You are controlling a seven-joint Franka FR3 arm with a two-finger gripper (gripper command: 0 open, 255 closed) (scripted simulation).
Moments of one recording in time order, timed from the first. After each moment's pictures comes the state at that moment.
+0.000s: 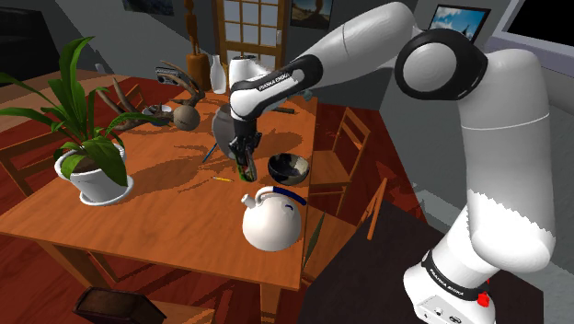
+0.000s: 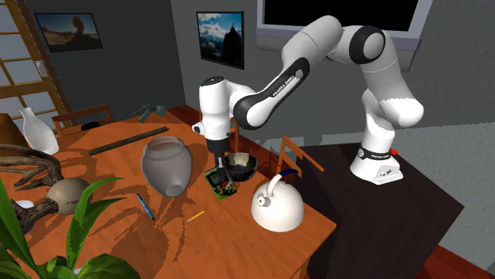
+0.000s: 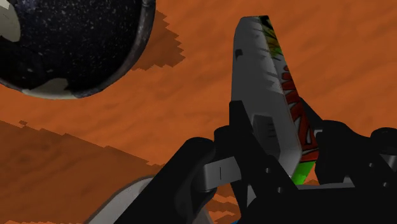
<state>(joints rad) 0.04 0.56 0.14 -1.62 -0.07 2.16 0.16</state>
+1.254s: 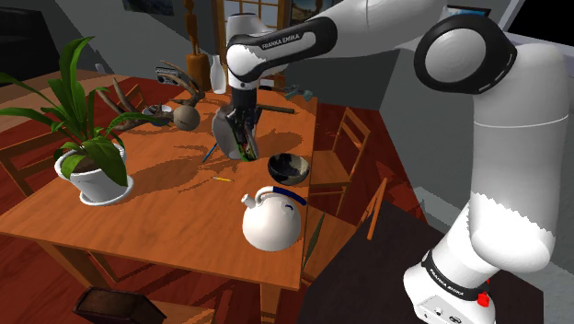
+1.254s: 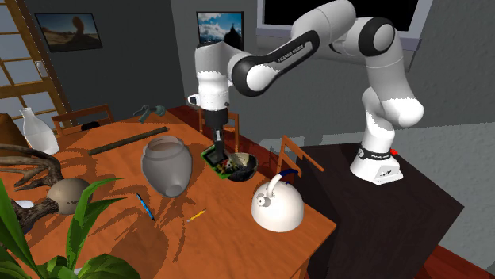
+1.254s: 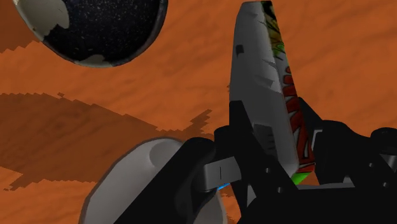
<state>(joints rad) 0.04 0.46 0.15 -1.51 -0.05 1.96 0.15</state>
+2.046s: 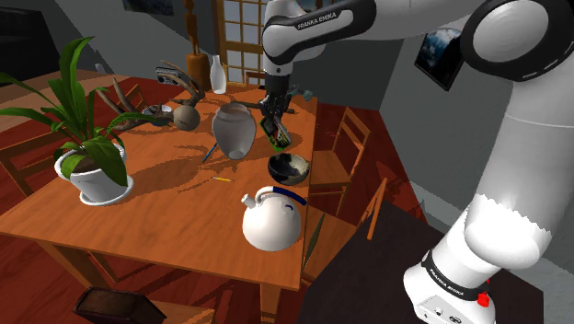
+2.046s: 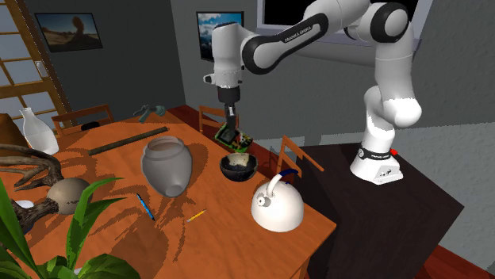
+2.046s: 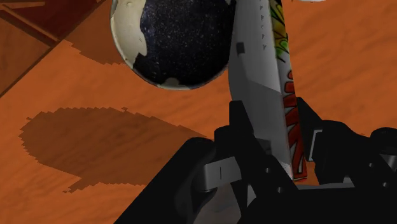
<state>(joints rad) -0.07 0.25 0.12 -1.72 -0.01 1.96 0.00</state>
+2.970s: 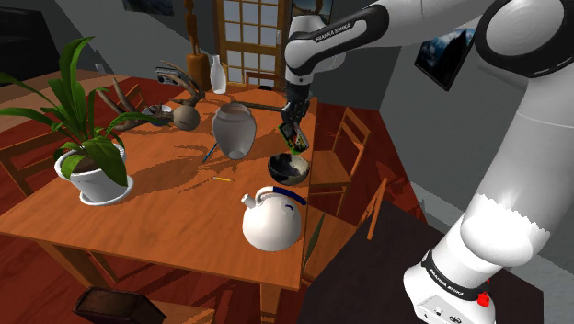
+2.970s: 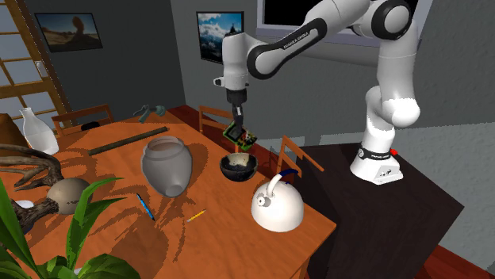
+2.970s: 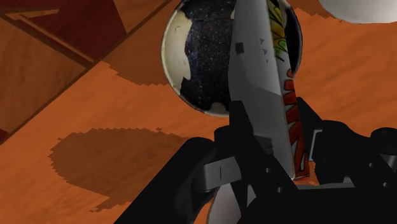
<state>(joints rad) -0.15 0.19 0.07 -1.89 0.01 2.06 -0.12</state>
